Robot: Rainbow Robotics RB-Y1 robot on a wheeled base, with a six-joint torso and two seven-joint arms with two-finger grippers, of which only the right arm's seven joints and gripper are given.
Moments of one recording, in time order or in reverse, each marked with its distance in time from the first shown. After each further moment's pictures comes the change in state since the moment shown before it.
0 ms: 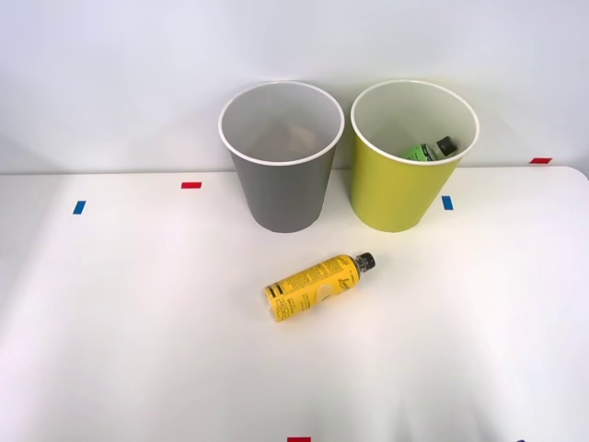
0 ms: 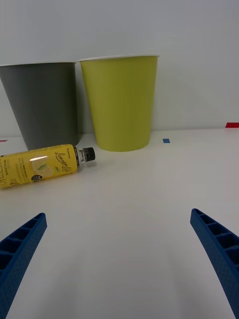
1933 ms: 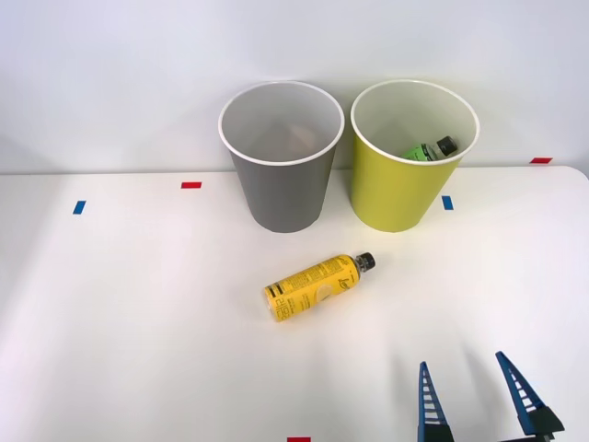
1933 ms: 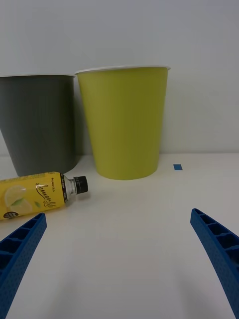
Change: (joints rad) arm -0.284 -0.098 0.018 0.000 -0.134 0.164 0.030
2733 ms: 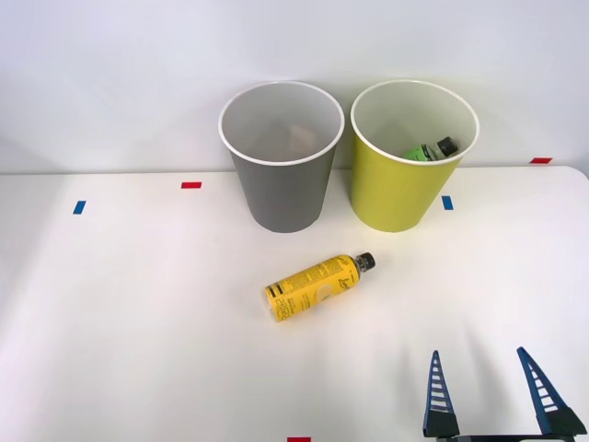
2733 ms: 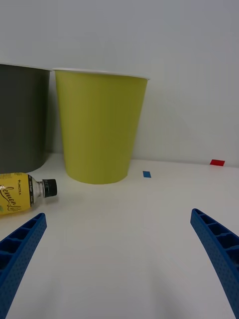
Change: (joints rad) arm 0.008 -0.069 0.129 -0.115 -0.362 0.058 0.482
